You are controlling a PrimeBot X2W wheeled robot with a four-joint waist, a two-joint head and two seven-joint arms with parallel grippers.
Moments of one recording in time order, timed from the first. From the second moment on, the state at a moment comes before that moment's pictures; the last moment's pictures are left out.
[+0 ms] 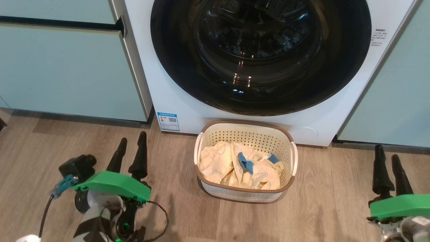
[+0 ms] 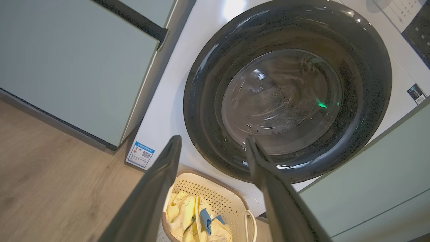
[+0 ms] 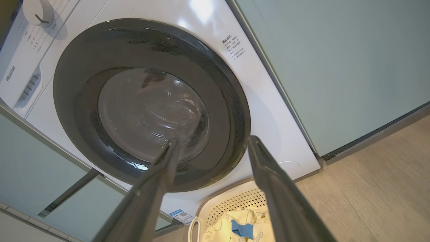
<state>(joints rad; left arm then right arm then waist) -0.13 0.02 0.03 0.21 -0.60 -0.10 -0.13 -0.05 -0.02 -0.03 0.17 0.70 0.13 -0.13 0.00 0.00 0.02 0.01</state>
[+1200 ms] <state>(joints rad) -0.21 0.04 0.01 0.27 -0.11 -0.07 -0.24 -0.09 -0.03 -0.02 0.18 0.26 0.13 -0.24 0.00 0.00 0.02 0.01</state>
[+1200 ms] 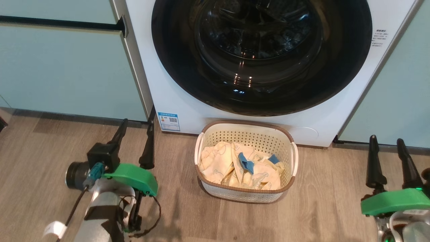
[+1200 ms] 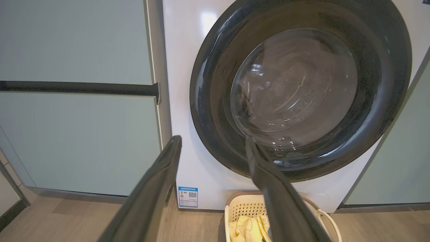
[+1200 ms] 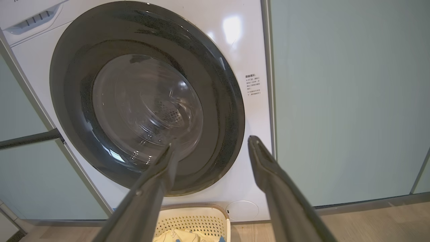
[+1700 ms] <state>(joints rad) -0.24 0.03 0.00 0.34 -0.08 -0.08 -0.26 -0.10 -0.03 -0.03 0.20 0.27 0.13 -0.25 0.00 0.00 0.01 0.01</state>
